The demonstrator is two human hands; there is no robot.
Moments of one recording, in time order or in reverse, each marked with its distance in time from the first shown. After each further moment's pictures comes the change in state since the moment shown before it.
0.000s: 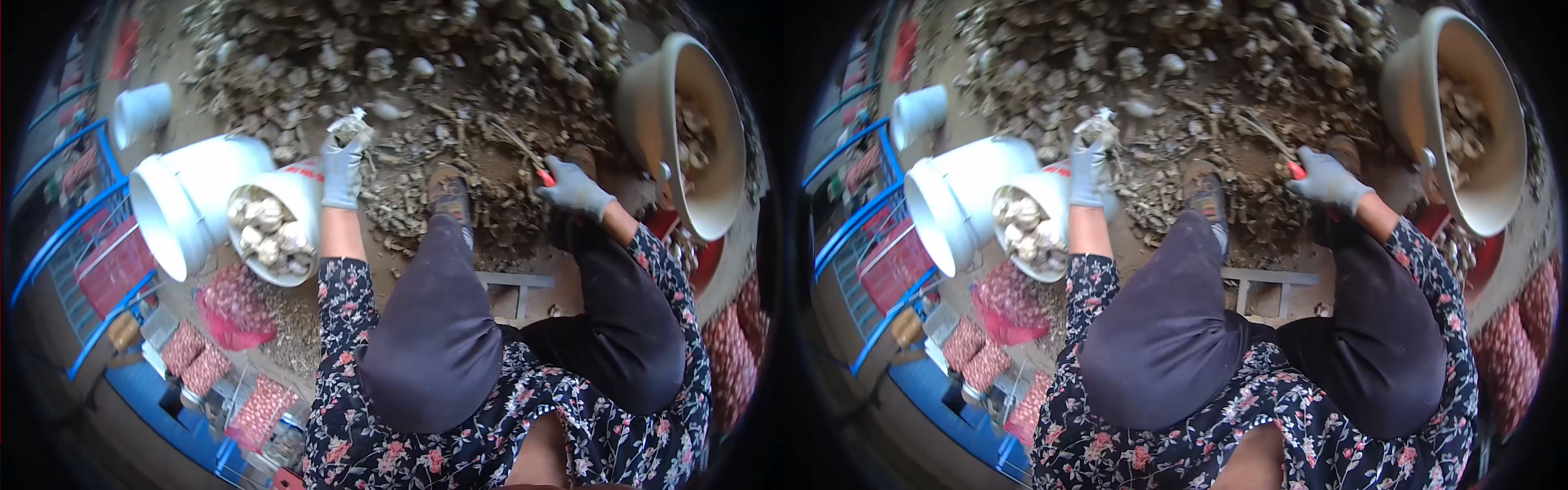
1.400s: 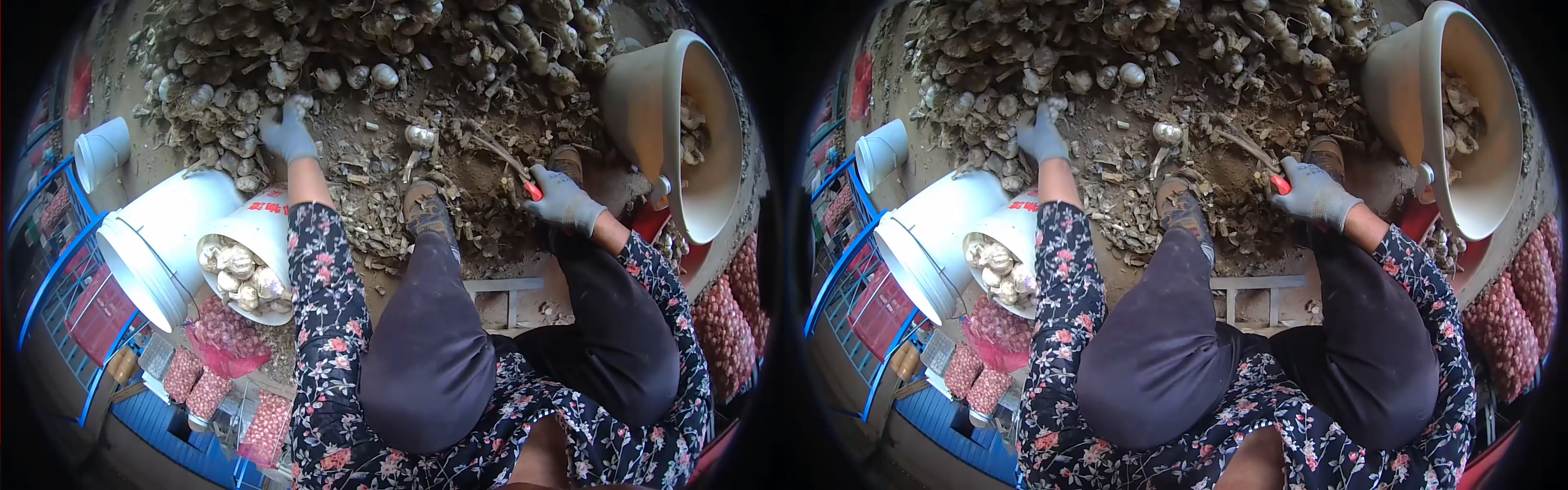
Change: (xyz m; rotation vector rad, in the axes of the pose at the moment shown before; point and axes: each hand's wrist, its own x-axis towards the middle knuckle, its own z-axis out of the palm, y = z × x) left_hand 0.144 -0.085 -0.017 0.431 0.566 0.135; right_hand 0.004 0.001 0.001 -0.045 -0.083 0.132
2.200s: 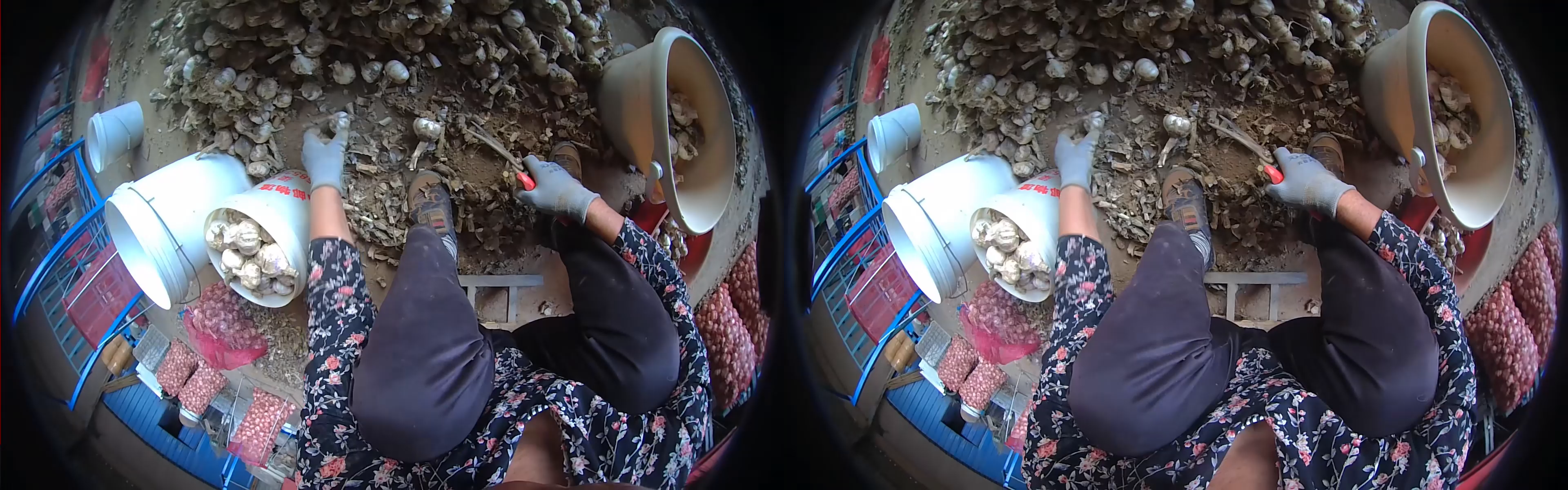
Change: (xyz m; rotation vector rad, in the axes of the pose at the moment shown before) left_hand -0.089 0.059 -0.066 0.358 -0.317 -0.112; right_hand -0.004 -0.018 -0.004 -0.036 0.014 -0.055
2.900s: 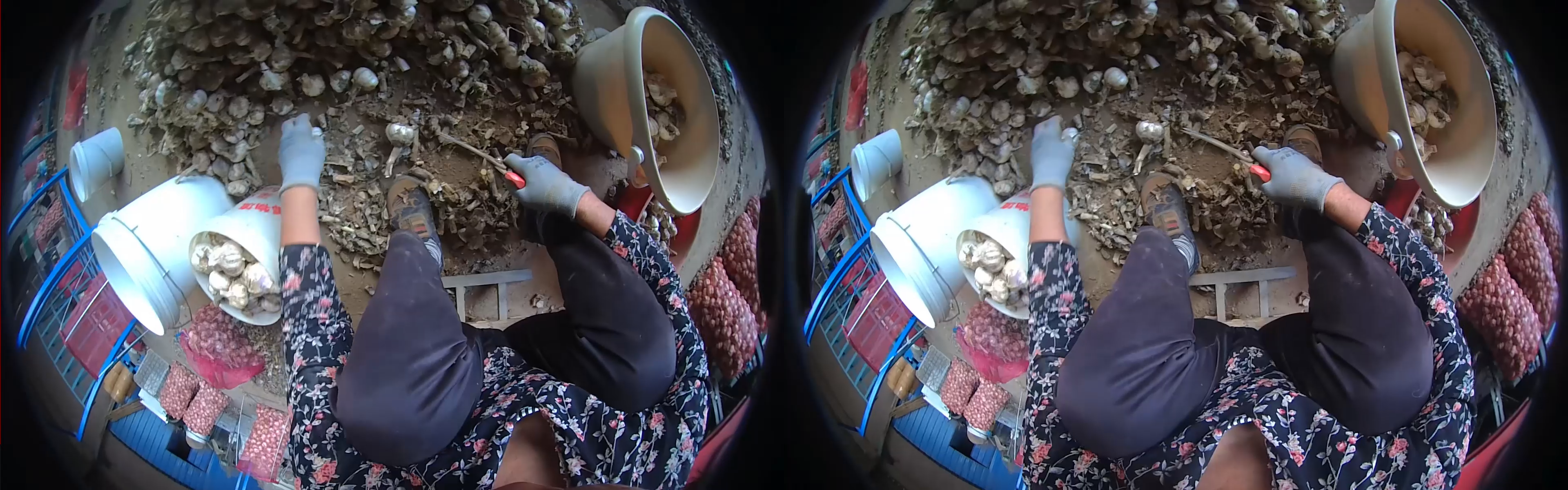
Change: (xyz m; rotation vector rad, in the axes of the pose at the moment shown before) left_hand 0.019 0.026 0.008 0.723 -0.062 0.633; right_hand -0.012 0.011 -0.002 0.055 0.095 -0.112
